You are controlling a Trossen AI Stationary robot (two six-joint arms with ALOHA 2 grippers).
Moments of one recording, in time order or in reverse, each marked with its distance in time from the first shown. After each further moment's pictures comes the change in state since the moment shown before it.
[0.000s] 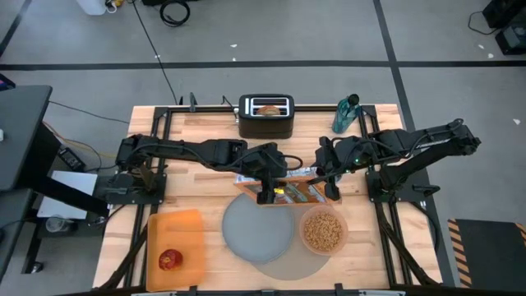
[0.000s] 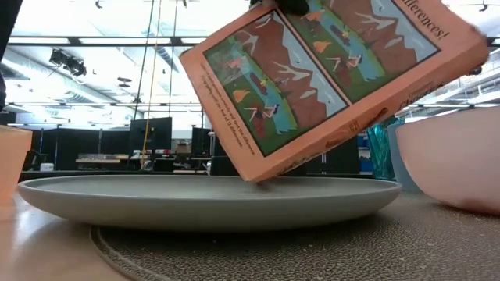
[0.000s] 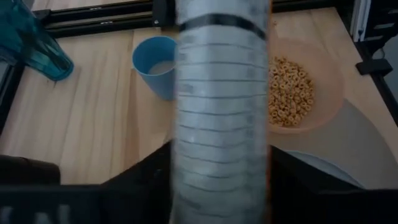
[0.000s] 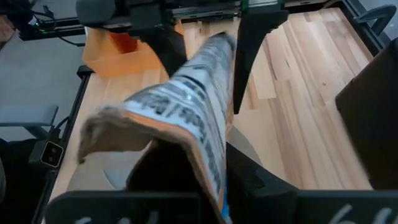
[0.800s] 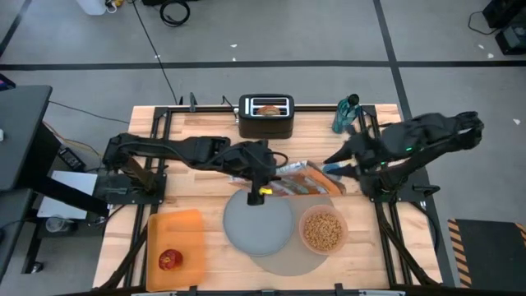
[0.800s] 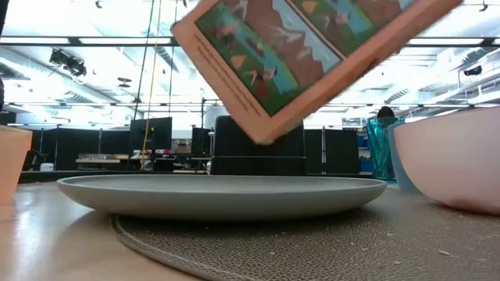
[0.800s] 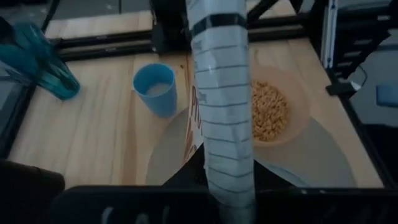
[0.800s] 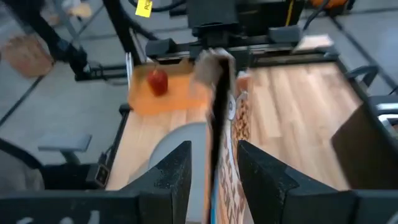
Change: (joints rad) left arm -0.043 -0.114 -0.001 -0.016 -0.014 -0.032; right arm 0.157 -0.058 0.306 -0.222 0.113 0.043
